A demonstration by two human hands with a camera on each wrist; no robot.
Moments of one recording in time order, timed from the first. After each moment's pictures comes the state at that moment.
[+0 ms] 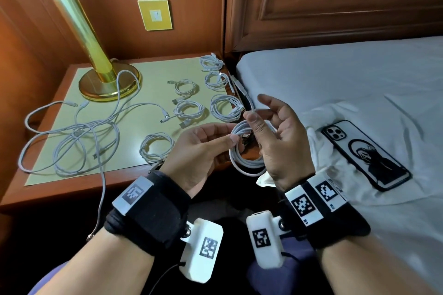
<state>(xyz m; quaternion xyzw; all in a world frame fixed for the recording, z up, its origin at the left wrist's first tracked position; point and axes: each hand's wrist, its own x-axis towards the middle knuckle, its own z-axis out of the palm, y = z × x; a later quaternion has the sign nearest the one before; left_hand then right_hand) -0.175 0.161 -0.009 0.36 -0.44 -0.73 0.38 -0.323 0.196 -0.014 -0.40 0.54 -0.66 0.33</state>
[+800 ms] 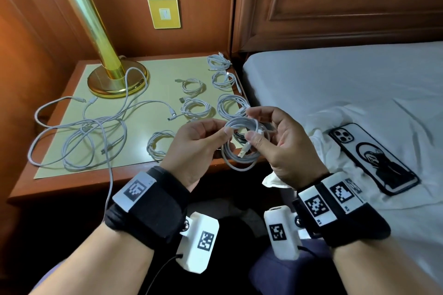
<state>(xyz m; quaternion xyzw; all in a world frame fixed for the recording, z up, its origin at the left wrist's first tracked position) -0.159 0.156 -0.004 0.38 -0.55 -0.63 0.40 -0.332 0.200 -0.011 -0.53 0.54 -0.53 0.39</state>
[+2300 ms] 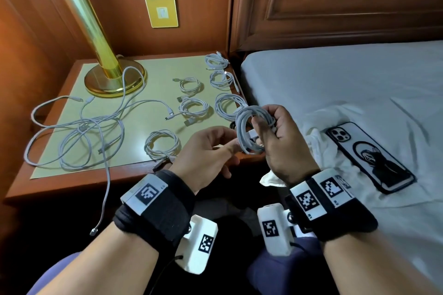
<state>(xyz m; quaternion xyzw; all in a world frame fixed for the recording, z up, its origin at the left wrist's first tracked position) -0.170 0.156 -0.024 0.40 -0.63 -0.58 0.32 -0.332 0.191 -0.014 -0.50 0.63 -0.51 0.31</state>
